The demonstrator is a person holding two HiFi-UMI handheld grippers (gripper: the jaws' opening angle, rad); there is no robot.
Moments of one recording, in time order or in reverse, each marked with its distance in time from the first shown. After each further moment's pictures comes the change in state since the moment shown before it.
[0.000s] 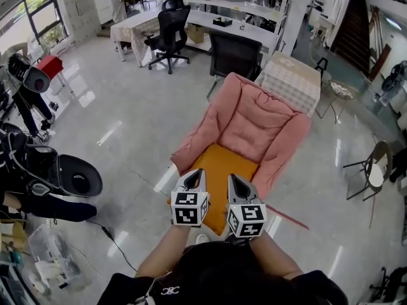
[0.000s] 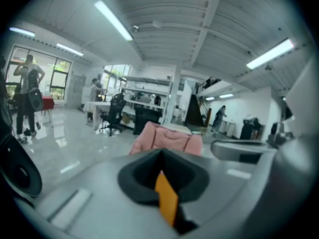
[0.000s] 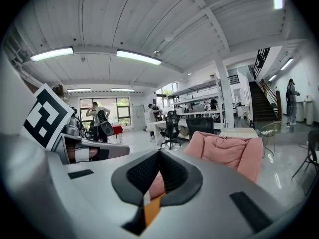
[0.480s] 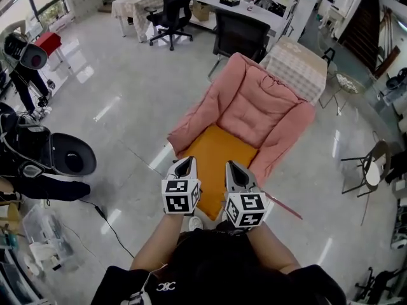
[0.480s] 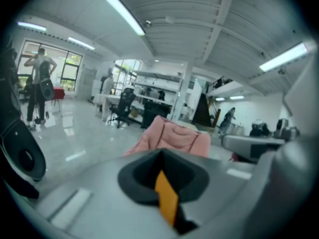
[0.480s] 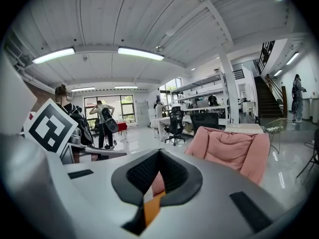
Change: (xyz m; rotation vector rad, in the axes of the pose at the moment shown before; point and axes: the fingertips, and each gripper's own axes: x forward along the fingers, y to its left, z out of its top) left arm 0.009 0.027 -0.037 -0.097 0.044 0.075; right arm 0.012 -0.004 -0.017 0.002 0.042 0.059
